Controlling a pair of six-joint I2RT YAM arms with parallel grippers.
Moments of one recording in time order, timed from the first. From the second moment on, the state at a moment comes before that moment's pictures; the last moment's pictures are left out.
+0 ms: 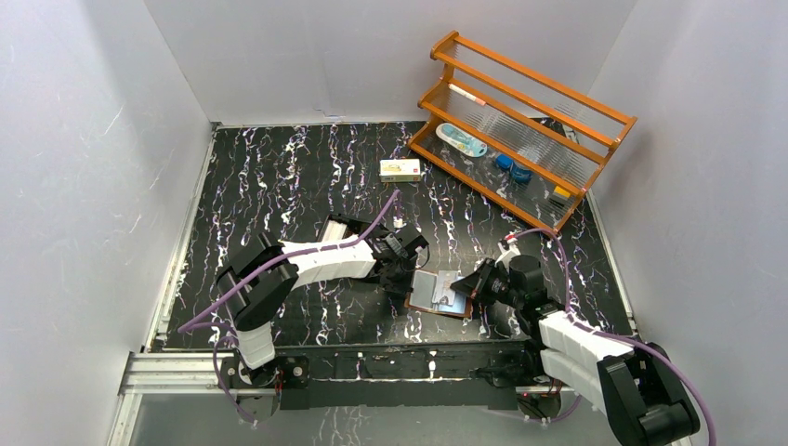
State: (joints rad) left arm -1.00 1.79 1.12 -0.52 -0.02 -0.71; right arm 0.36 0.93 0.06 0.33 -0.43 0.84
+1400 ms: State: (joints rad) left arm -1.01 1.79 1.12 -0.53 -0.03 -0.72; right arm 0.51 0.99 0.10 0.29 -0.35 0.93
